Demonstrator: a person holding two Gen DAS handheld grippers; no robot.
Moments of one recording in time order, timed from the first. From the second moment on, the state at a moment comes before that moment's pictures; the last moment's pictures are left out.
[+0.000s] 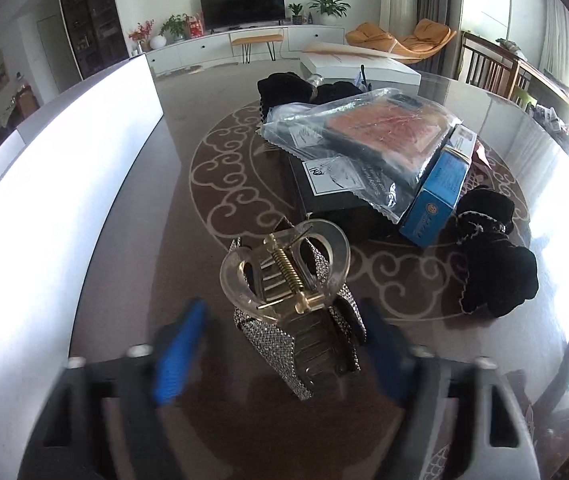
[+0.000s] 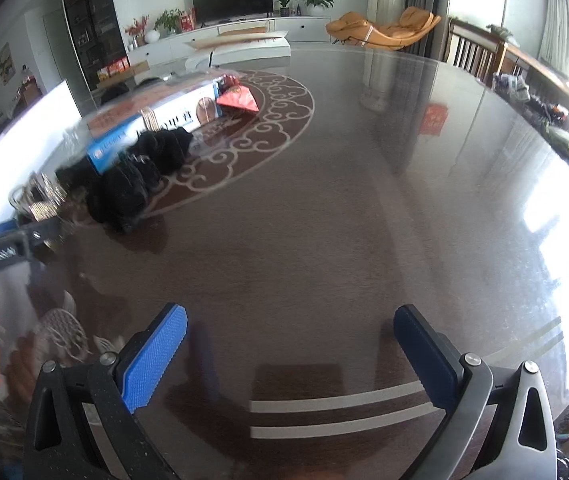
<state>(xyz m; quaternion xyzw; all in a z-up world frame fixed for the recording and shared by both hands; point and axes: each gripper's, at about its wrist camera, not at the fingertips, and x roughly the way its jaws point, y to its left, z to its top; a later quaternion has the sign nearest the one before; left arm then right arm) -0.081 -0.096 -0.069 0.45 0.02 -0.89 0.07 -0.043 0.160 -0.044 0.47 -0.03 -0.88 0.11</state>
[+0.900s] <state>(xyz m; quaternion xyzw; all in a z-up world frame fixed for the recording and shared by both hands) 0.053 -0.263 0.079 0.36 0.09 -0.92 0.08 -0.051 -0.064 0.091 0.44 -0.05 -0.81 0.39</state>
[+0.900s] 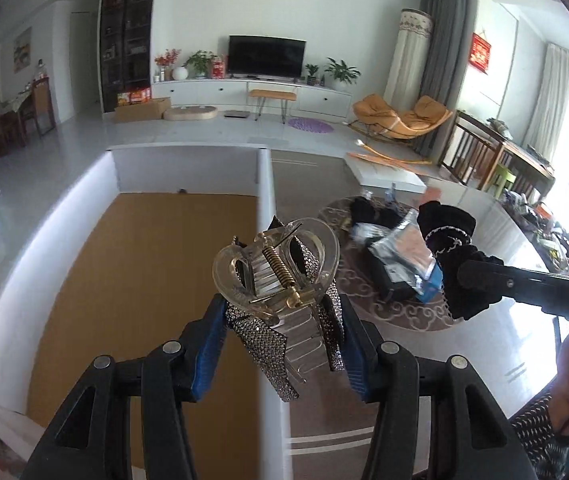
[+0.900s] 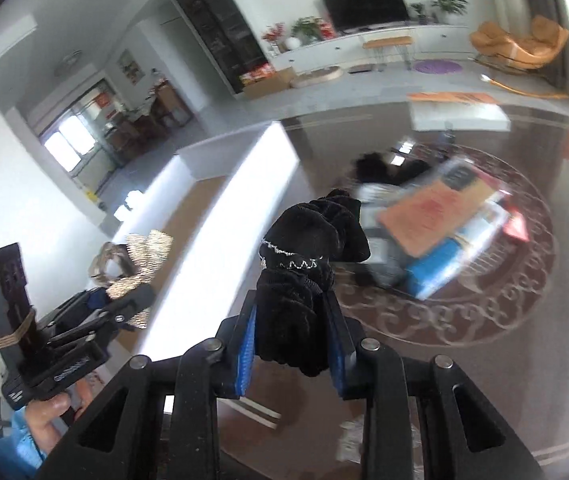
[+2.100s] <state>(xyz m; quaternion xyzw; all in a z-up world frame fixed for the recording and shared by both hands) -0.028 -0.073 -0.044 0.44 0.03 -0.90 -0.02 -0.064 0.139 -0.052 0.43 0.03 -0.90 0.02</state>
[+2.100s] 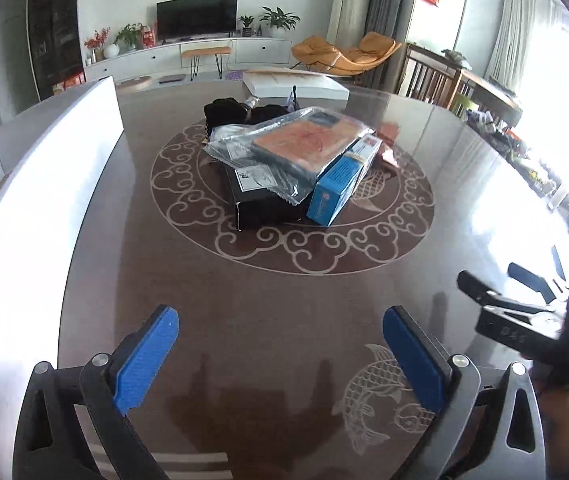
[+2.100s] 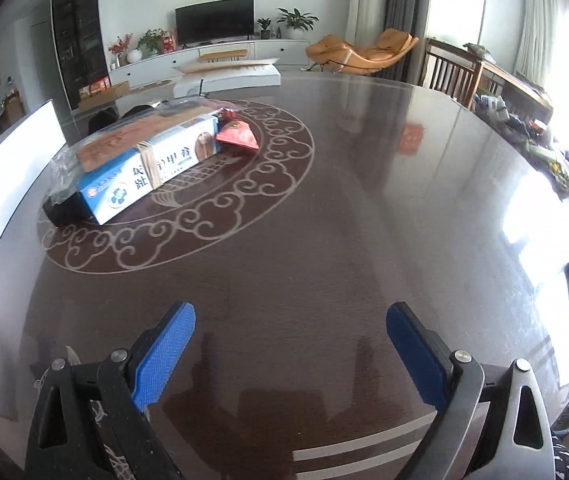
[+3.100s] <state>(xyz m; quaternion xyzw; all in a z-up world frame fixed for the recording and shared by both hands) -0.064 -0.099 -0.083 0.46 0.02 -0.89 0.03 -0.086 0.129 -0.060 0.45 0.02 -0.89 0.02</state>
